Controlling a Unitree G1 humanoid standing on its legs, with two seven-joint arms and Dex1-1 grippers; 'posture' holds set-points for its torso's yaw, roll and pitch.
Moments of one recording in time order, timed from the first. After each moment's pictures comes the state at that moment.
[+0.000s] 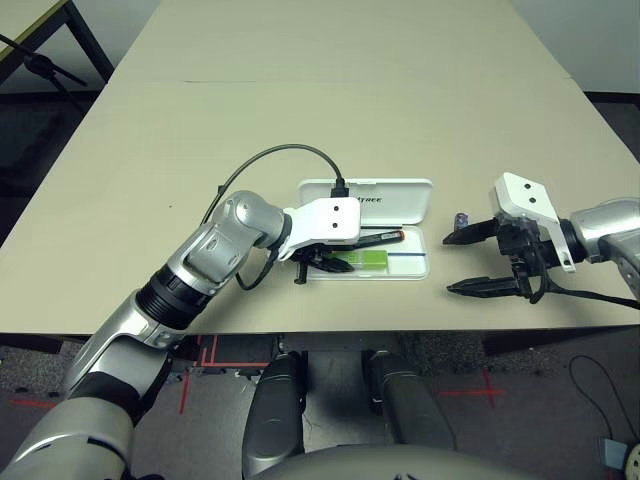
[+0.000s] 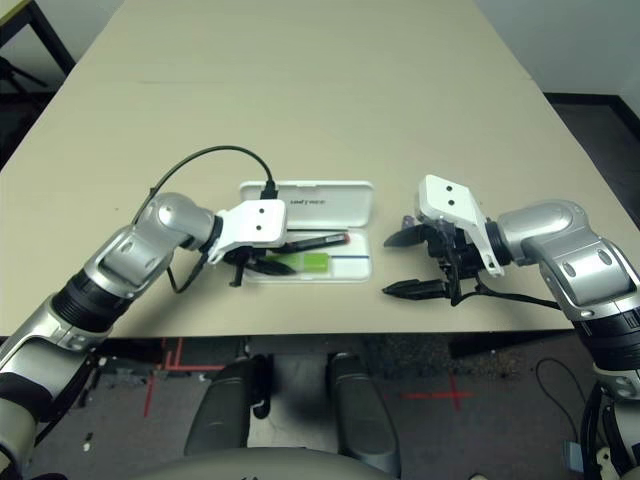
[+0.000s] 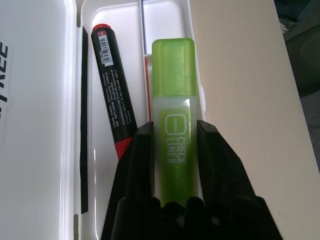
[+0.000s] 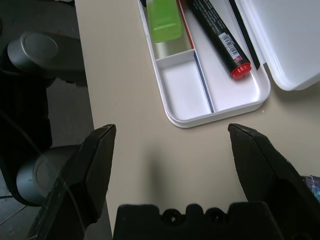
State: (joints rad) left arm -0.69 0.59 -0.52 -0.12 -0.04 0.56 -1.20; right arm -0.40 -0.97 0.14 -0.13 0.36 0.53 1.36
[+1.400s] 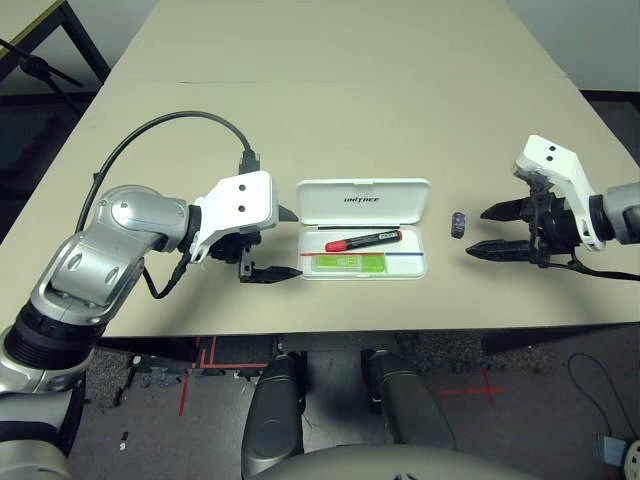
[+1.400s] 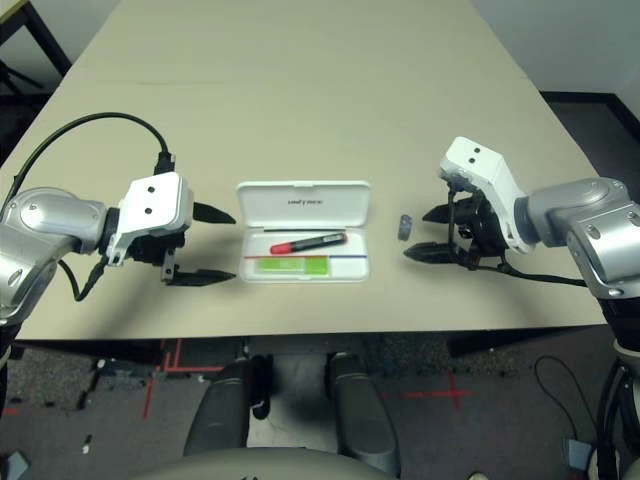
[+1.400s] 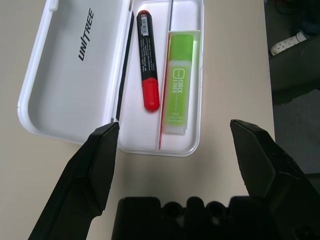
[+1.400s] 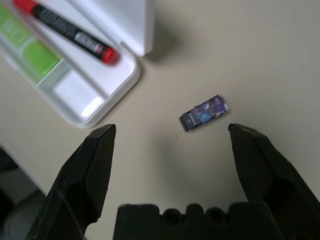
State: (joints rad) left arm -0.49 0.90 -0.17 -0.42 -0.30 0.65 -1.19; right arm -0.50 -0.89 -0.04 -0.31 0.36 1.24 0.90
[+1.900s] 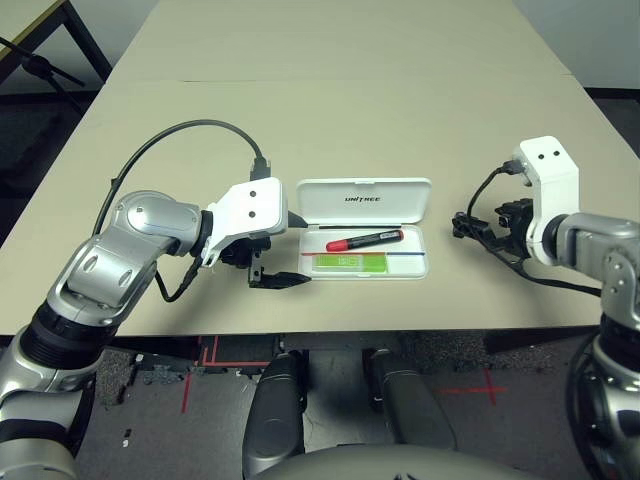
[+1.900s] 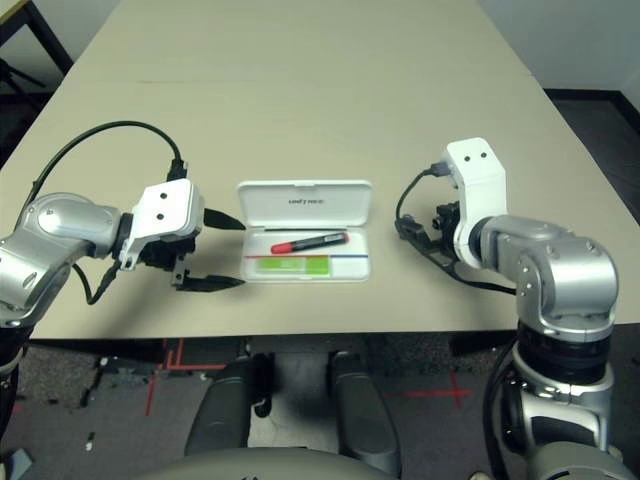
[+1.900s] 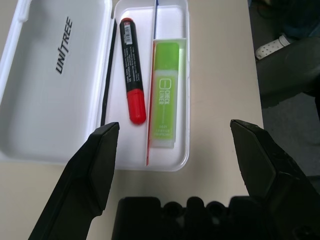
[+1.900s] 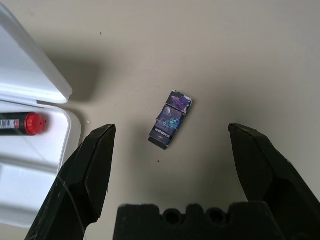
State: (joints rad) left arm -0.51 0.86 -0.23 -0.41 -0.30 0.63 -1.20; right arm -0.42 -0.37 -0.24 -0.58 0.20 1.59 0.30
